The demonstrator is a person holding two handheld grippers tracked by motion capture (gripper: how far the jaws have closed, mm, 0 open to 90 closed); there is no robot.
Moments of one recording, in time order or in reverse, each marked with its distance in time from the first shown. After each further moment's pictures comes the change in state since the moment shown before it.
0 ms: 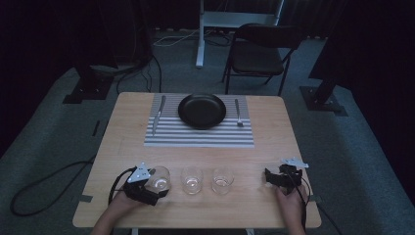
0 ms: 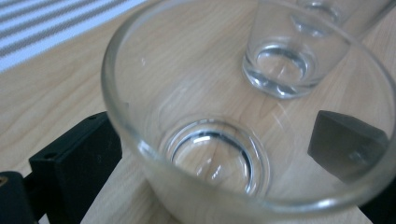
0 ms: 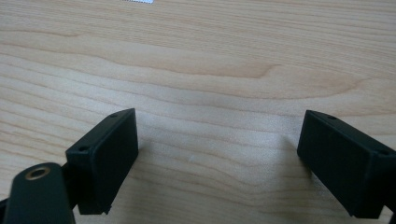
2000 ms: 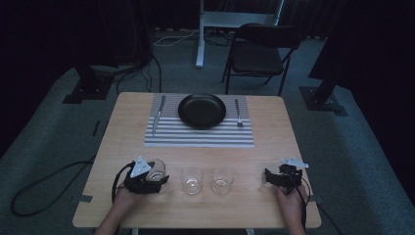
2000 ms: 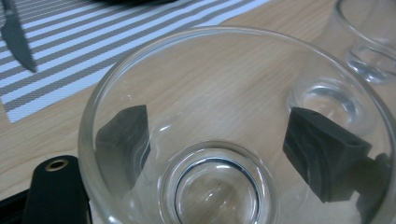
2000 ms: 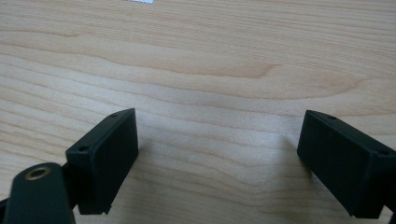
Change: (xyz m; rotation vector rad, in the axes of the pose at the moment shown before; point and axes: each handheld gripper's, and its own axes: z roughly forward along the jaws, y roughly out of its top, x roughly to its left) left arm 0.004 0.022 -0.001 -0.045 0.200 -0.079; right arm 0.000 0.000 0.000 0.000 0.000 -0.001
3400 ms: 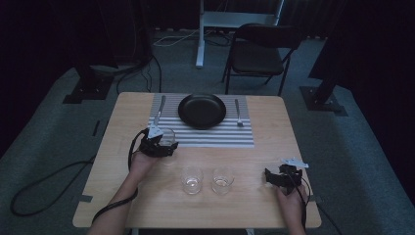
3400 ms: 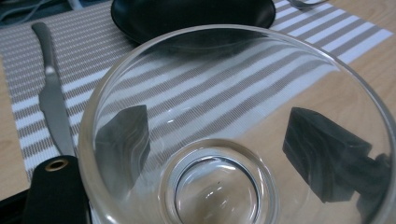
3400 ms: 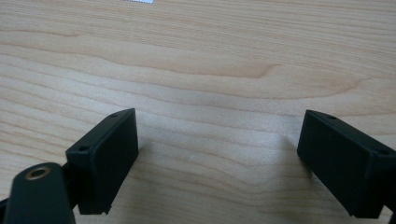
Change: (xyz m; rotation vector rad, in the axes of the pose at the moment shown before) left arm 0.045 0.074 0.072 0.018 0.092 -0.041; right arm 0.000 0.000 0.000 0.000 0.000 -0.002
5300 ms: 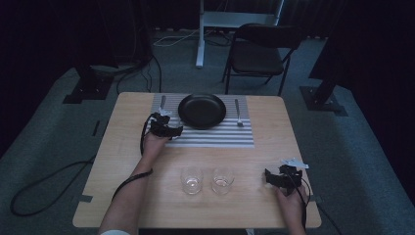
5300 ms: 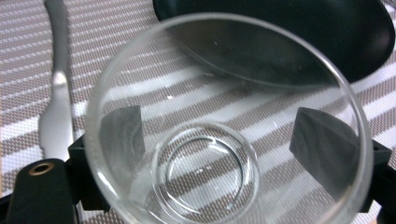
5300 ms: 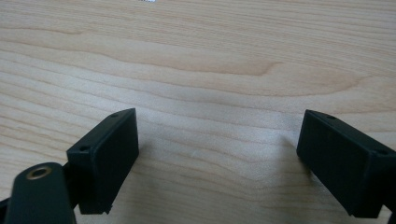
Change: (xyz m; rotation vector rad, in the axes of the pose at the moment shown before) left arm 0.034 0.031 0.077 0.114 0.101 -0.128; right arm 0.001 -0.002 -0.002 -0.001 0.004 -0.004
